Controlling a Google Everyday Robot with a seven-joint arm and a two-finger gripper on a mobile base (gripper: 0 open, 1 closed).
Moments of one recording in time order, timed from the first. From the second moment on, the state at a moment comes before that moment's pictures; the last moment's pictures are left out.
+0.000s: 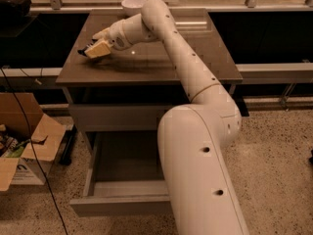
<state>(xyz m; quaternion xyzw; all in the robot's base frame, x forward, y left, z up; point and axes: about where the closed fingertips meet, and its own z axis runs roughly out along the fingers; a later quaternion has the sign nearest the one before) 0.818 0.200 0.857 -0.56 0.62 0.33 0.44</state>
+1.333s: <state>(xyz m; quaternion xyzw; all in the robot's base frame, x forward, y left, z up) 0.647 0.064 0.894 -0.71 0.52 0.29 0.38</state>
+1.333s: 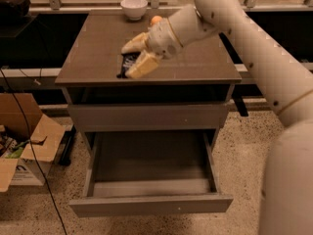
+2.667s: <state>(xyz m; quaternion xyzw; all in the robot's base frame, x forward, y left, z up) 0.511 -0.049 0.730 -0.69 0.59 0.31 0.27</state>
